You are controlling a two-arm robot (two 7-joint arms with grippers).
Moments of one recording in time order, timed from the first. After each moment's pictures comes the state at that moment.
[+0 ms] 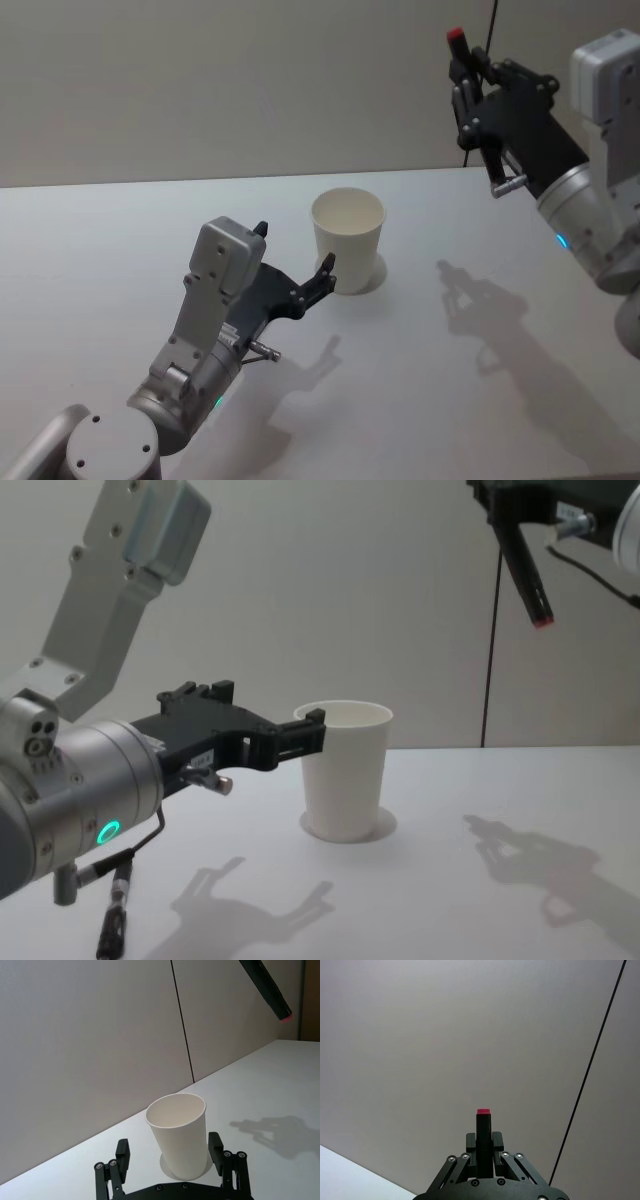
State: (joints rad) left arm -0.24 0.38 0.45 -1.63 -0.20 0.01 -0.01; right arm 0.43 0.18 -0.27 -1.58 0.02 -0.07 0.18
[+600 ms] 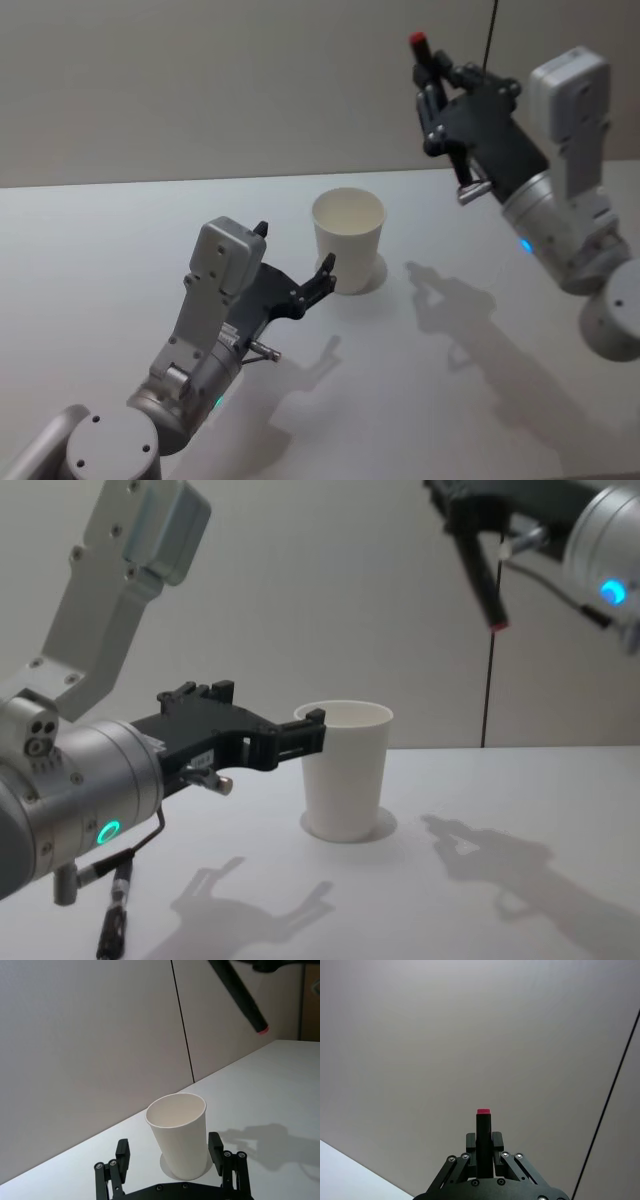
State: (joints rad) left arm -0.24 0.38 0.45 -1.63 -0.20 0.01 -0.01; right arm 0.46 0.13 -0.30 -1.48 -0.03 -0.19 0.20
